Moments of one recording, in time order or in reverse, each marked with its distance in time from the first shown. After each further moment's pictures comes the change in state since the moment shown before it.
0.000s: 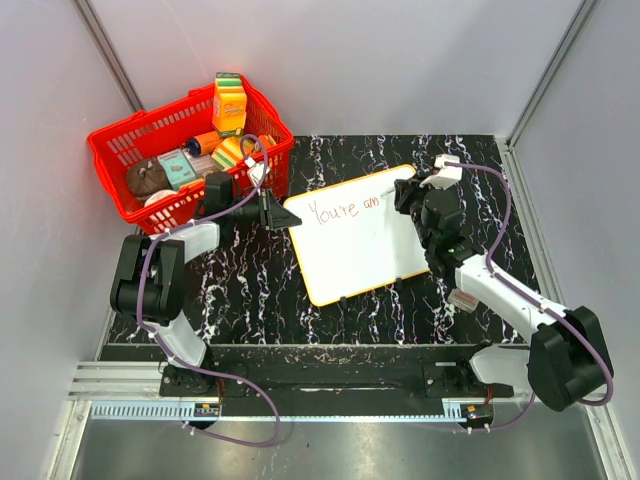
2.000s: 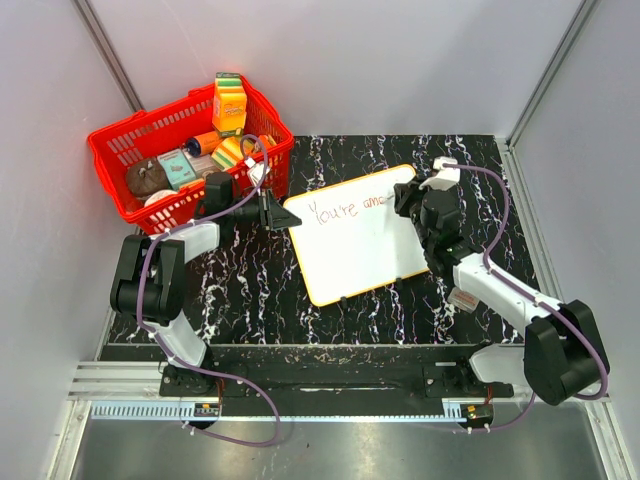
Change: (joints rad) left arm 0.000 0.000 0.000 -0.008 -0.004 0.000; right arm -0.024 0.037 -0.023 0.006 -0.026 0.020
